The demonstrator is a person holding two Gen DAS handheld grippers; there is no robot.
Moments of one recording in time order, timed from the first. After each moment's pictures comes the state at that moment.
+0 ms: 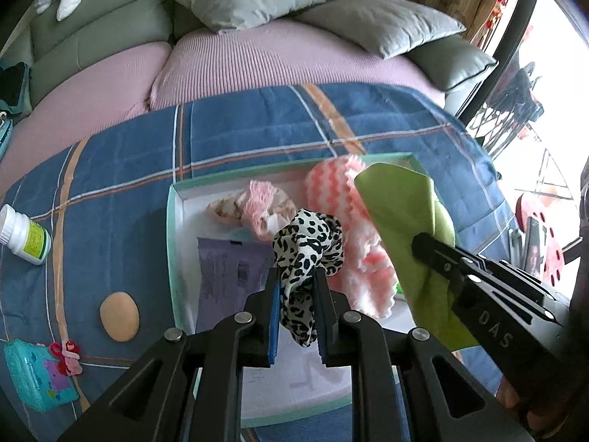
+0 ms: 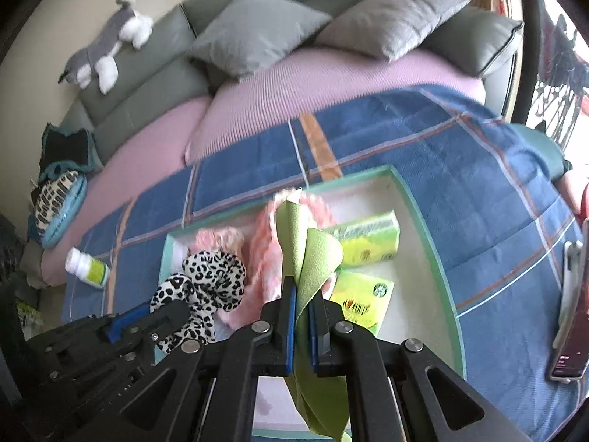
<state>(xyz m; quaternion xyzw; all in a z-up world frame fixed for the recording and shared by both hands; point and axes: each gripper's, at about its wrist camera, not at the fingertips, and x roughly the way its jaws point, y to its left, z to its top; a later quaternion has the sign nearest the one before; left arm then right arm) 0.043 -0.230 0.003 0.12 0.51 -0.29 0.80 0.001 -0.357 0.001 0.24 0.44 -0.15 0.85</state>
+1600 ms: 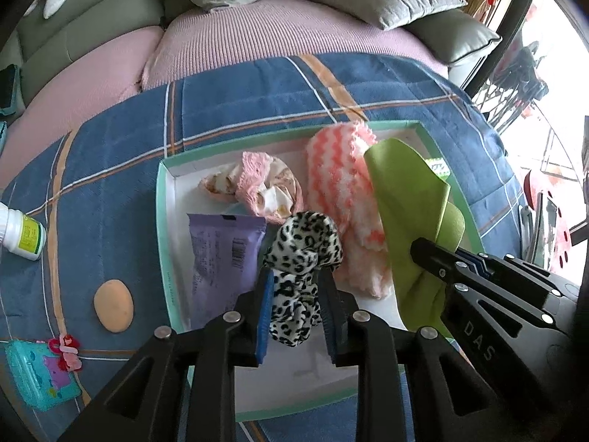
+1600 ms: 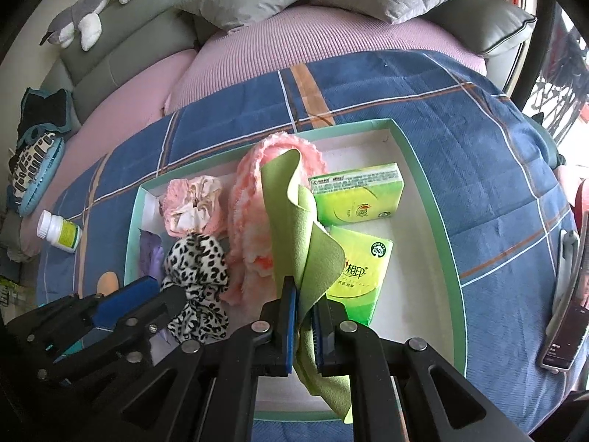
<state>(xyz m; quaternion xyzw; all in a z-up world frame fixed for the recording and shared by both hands) 0.041 -0.232 -0.013 0.15 0.53 -0.28 0.78 0.007 -0.348 -0.017 0.21 0.51 -0.16 0.82</state>
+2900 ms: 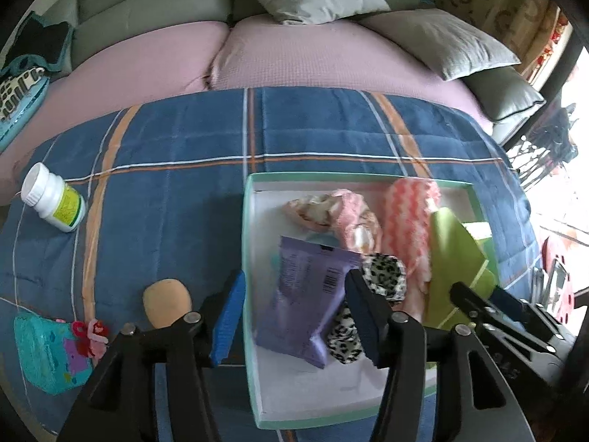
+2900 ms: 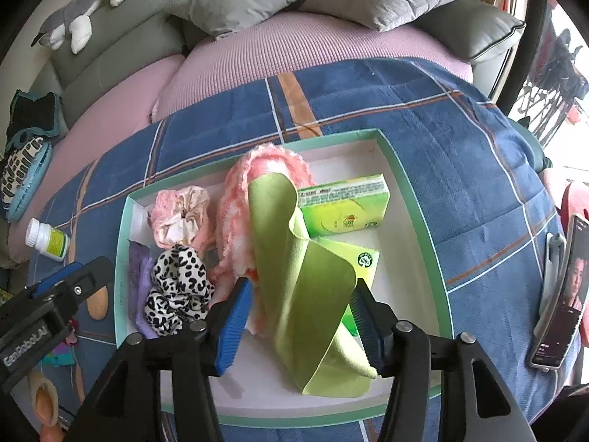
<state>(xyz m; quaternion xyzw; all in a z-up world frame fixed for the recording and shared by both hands) 0.081 -0.180 0.000 0.08 0.52 -0.20 0.82 0.011 -0.346 -0.013 0.19 0.51 -0.20 0.82</state>
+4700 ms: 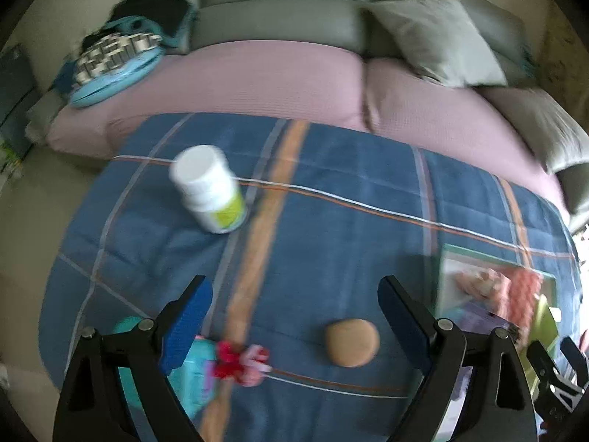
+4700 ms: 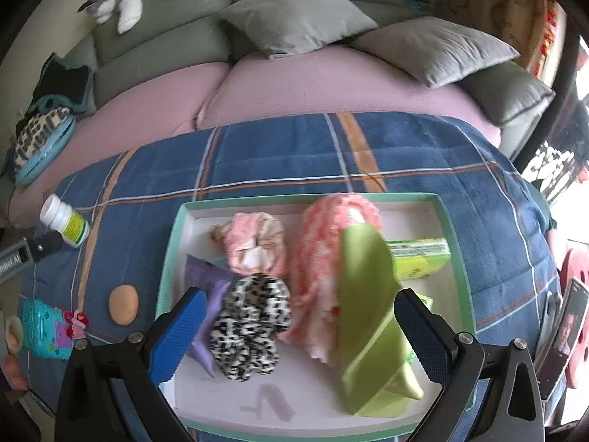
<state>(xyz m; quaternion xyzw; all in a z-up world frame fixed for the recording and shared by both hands) 0.134 -0.028 0.023 0.02 0.48 -0.02 0.87 0.051 -0.280 0.014 0.10 0.48 -0.16 0.86</state>
